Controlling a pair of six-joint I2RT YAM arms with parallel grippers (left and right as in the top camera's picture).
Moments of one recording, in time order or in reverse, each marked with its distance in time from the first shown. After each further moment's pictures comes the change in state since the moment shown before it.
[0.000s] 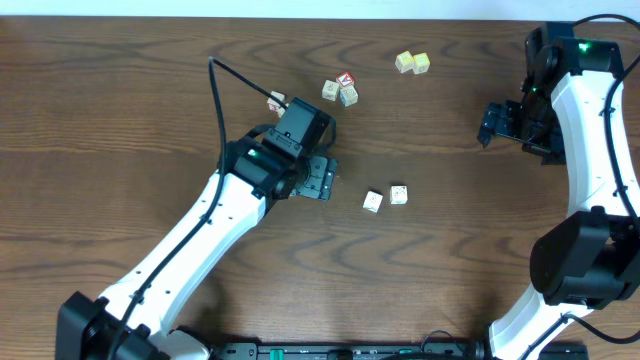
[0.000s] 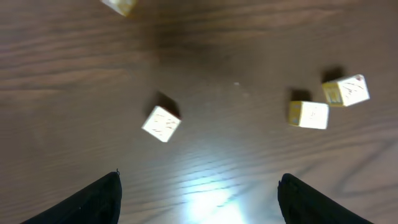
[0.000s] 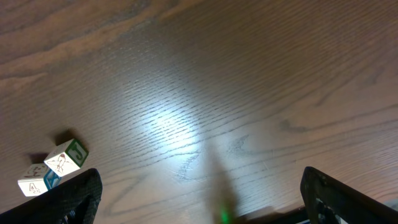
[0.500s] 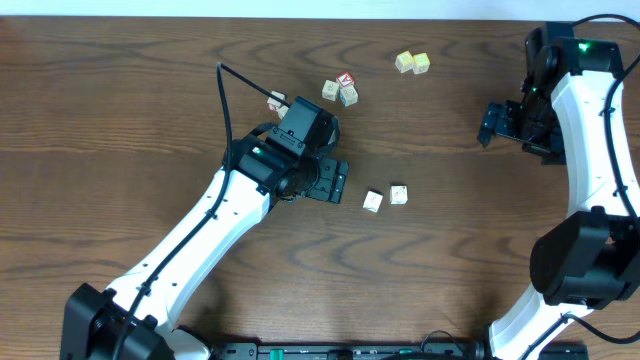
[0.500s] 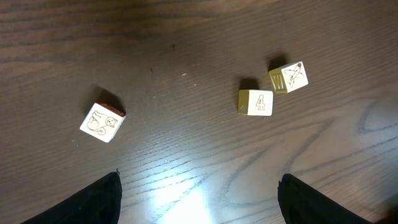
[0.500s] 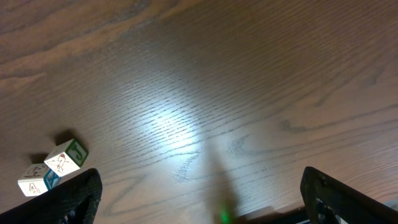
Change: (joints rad) left arm -0.001 0.029 0.000 0.030 0.201 -0.018; right arm 0.000 0.000 0.000 0.000 0.000 0.000
